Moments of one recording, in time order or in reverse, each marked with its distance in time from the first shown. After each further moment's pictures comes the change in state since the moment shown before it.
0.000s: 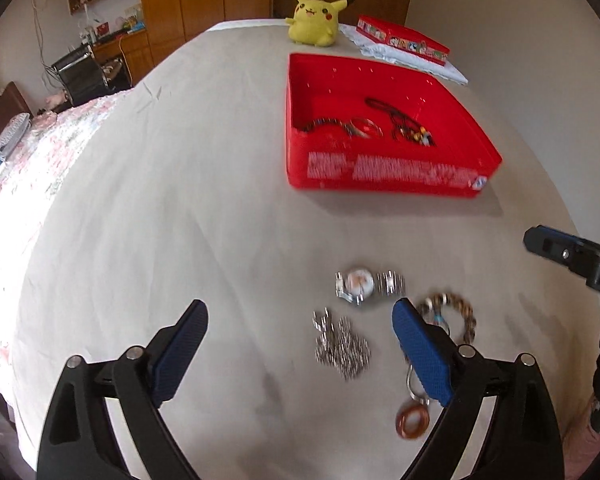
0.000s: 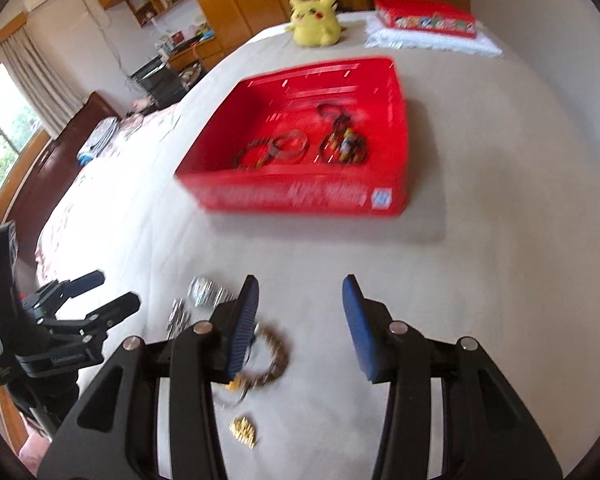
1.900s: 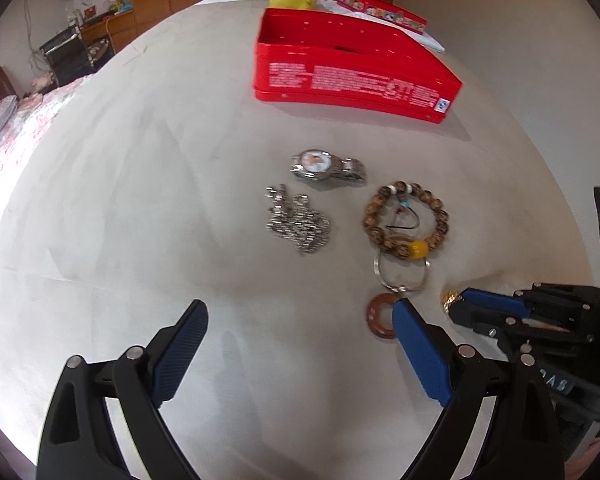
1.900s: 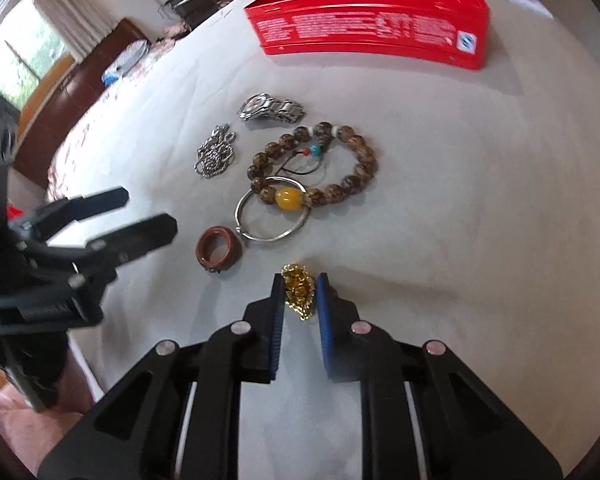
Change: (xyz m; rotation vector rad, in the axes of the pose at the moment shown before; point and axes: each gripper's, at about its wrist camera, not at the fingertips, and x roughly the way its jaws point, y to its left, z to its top) left arm -0.003 -0.027 -0.081 0.014 0.060 -0.065; right arm 0.020 0.036 -0.116 -0.123 0.195 0.049
